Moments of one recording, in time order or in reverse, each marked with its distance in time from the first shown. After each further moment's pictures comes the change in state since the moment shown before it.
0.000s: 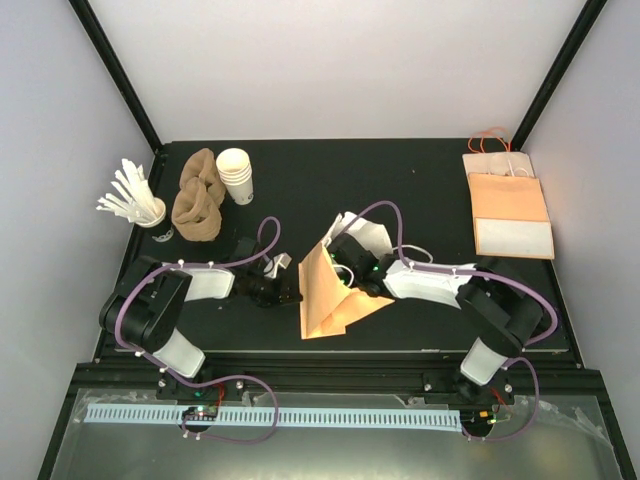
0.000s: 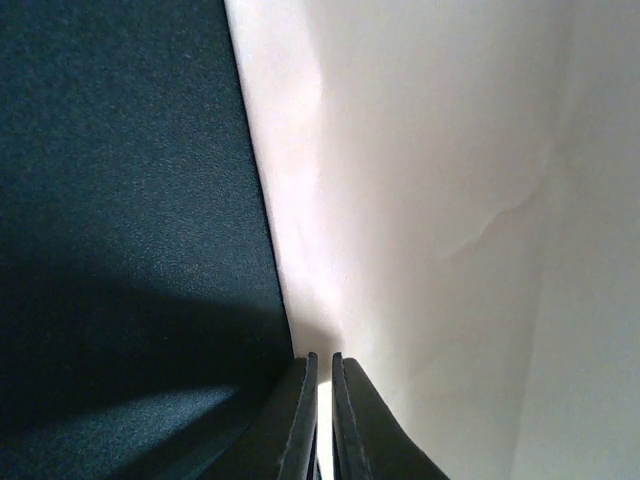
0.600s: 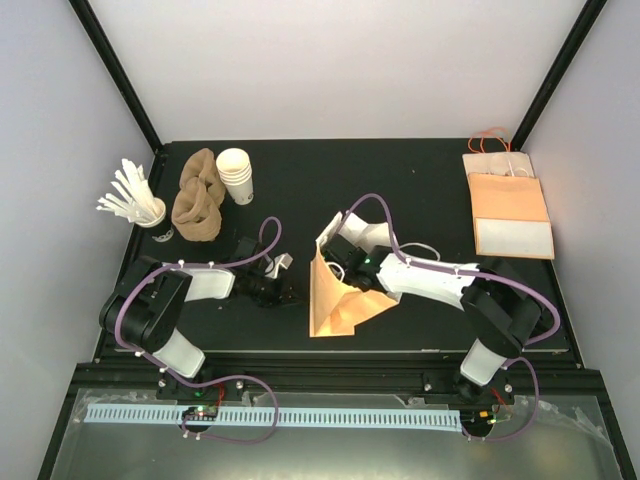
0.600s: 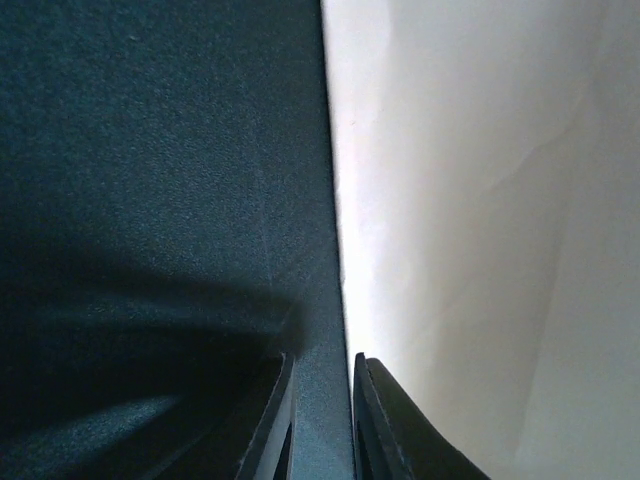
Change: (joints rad) left arm -0.004 0.000 0.000 0.005 0.026 -0.002; right arm 0.043 0.013 0.156 -0.407 0.306 -0.188
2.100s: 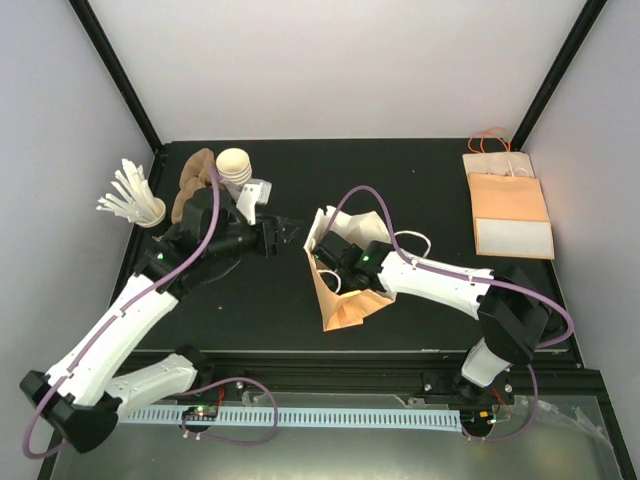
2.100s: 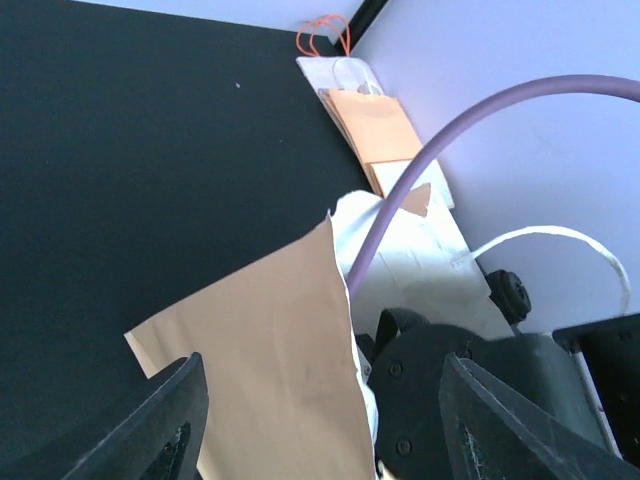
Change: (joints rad) left arm -0.148 -0.624 0.523 -0.477 -0.405 0.035; right arm 0.061 -0.050 0.119 -0.169 0.178 -0.084
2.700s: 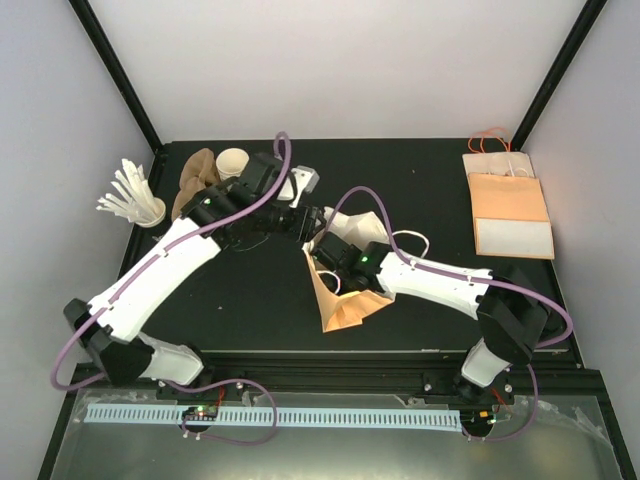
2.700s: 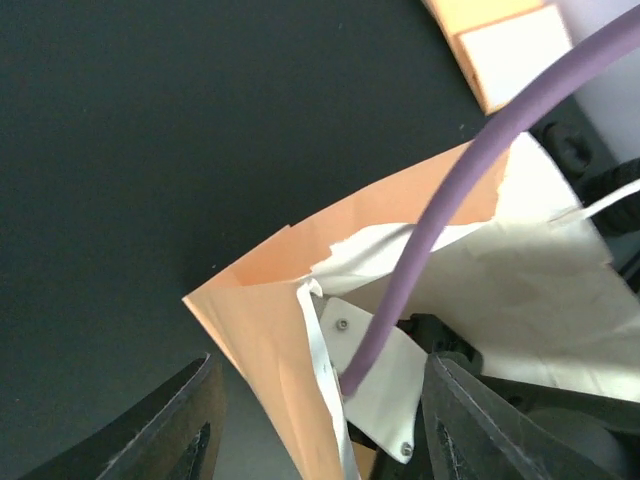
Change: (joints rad) left arm -0.133 0.407 0.461 -0.386 -0.164 0.187; right arm 0.010 0.003 0.002 0.003 0.004 -0.010
